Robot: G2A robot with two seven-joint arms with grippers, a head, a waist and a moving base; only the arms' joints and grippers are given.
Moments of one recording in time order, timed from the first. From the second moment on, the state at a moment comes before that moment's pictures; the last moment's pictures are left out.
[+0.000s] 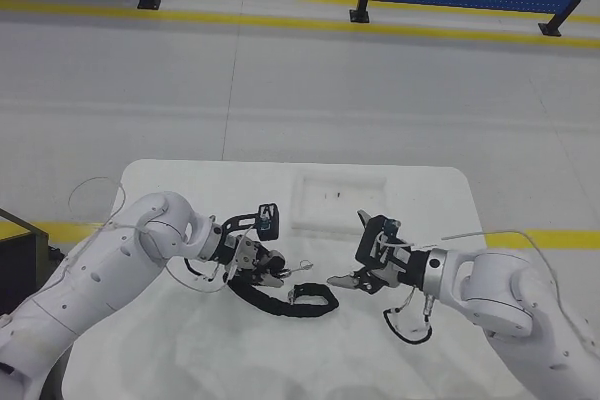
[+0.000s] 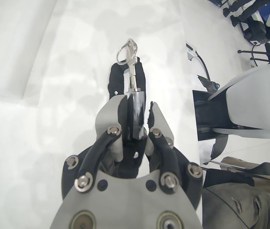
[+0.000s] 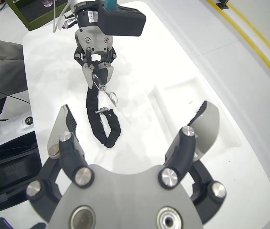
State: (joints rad) left arm 0.34 -1.01 -0.38 -1.25 0.23 -1.00 -0.79; right arm -1.20 -0.82 1.32 -2.12 -0.72 -0.51 0.70
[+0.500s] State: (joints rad) left arm 0.05 -1.00 -0.46 -1.17 0.14 -1.01 -0.81; right arm -0.77 -0.85 1.20 -1.76 -0.53 -0.74 0.74
